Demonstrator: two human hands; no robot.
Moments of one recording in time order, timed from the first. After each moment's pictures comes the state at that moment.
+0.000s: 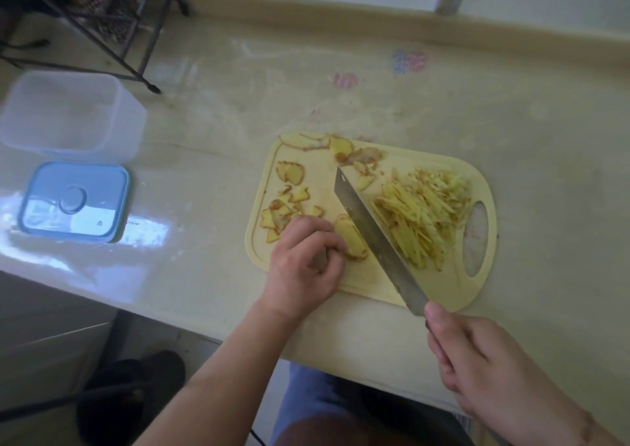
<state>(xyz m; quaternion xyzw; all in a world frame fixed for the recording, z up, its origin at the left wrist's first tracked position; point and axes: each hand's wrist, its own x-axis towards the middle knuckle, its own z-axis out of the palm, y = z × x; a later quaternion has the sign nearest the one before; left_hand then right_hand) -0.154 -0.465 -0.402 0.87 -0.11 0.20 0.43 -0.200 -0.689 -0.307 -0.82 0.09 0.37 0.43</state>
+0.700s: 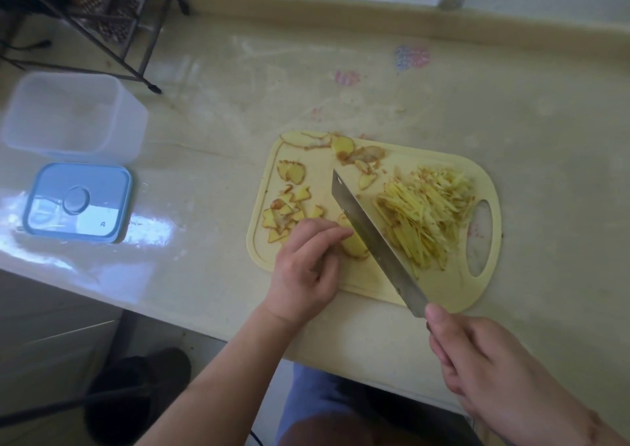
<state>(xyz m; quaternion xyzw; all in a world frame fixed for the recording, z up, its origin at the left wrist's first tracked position) -0.158 -0.465 -0.403 0.86 -0.12 0.17 0.46 -0.199 -0.689 -0.305 -0.81 0.09 0.38 0.43</state>
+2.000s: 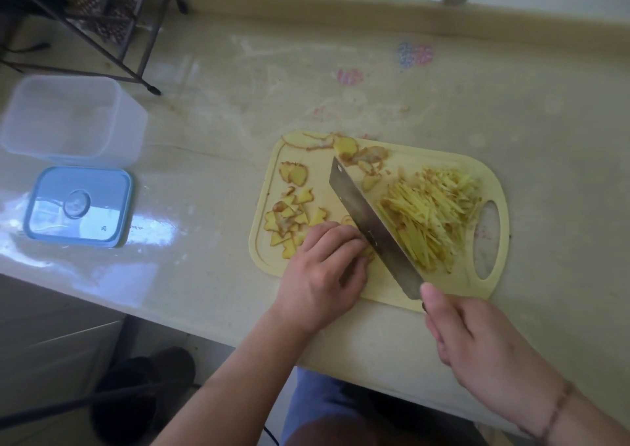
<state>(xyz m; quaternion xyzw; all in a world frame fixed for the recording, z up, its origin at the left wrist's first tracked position) -0.158 -0.474 -0.406 0.92 -0.18 0.14 0.33 -0.184 -0.680 -0.320 -0.86 0.08 0.32 0.39</state>
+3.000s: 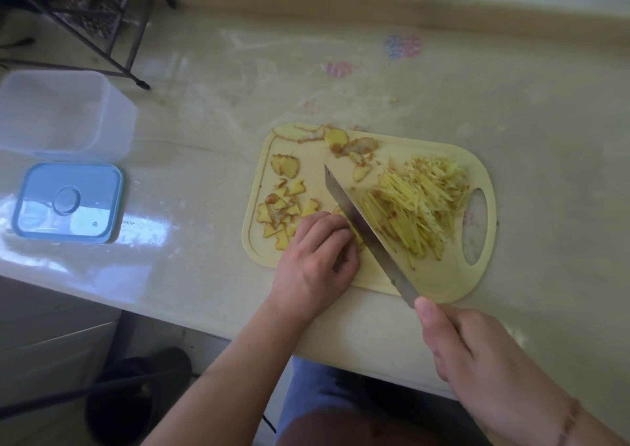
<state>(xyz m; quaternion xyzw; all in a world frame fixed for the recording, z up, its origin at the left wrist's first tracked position) -0.159 -0.476 -0.409 0.91 -0.17 0.17 0.33 -0.208 -0.683 -0.310 -0.86 0.06 0.33 0.40</state>
